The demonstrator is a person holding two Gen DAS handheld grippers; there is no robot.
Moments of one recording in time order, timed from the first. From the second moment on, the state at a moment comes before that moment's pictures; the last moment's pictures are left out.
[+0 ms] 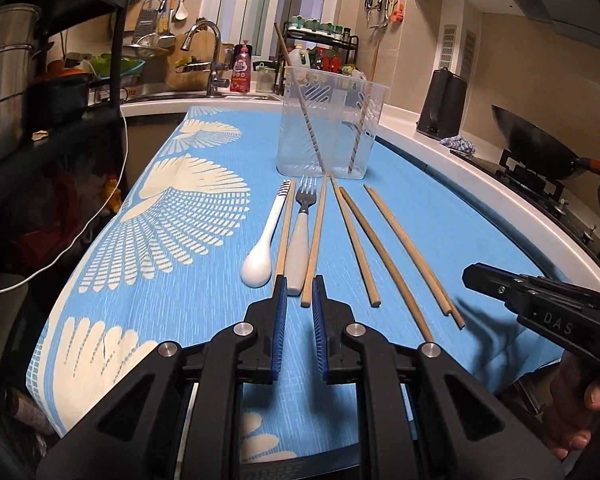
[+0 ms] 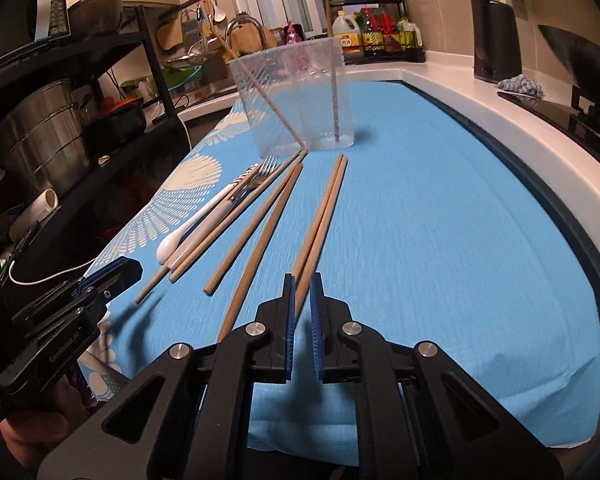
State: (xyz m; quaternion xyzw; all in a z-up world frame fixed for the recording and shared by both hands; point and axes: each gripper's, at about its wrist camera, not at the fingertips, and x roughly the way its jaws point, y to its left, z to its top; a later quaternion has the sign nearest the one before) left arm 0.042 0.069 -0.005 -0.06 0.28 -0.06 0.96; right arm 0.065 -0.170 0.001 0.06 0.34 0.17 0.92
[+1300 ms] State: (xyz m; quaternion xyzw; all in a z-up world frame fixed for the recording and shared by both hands) left arm 0.032 0.023 -0.028 -0.03 0.30 -0.02 0.95; right arm 0.063 -0.206 -0.016 0.03 0.37 0.11 0.92
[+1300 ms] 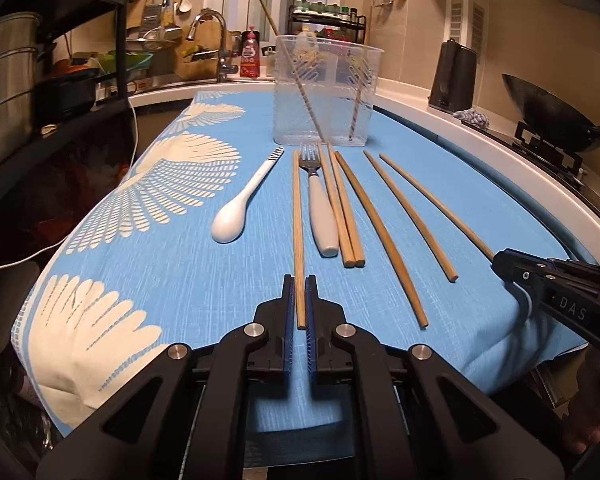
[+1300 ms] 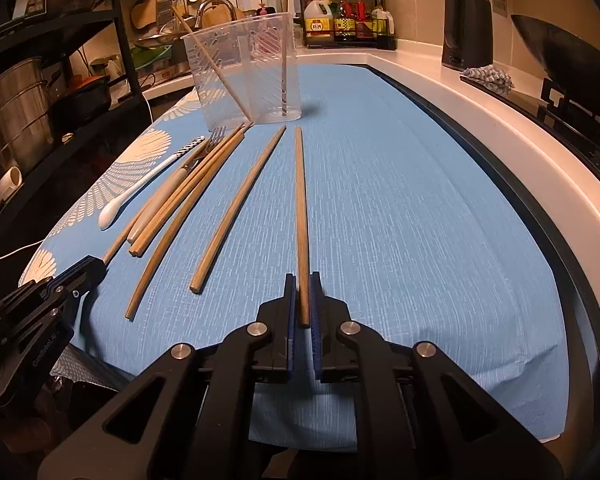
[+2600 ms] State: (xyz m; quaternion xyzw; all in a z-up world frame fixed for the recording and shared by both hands) left arm 0.038 0.023 -0.028 -0.03 0.29 0.01 0.96; right arm 0.064 -0.205 -0.018 0.03 0.35 0.11 0.93
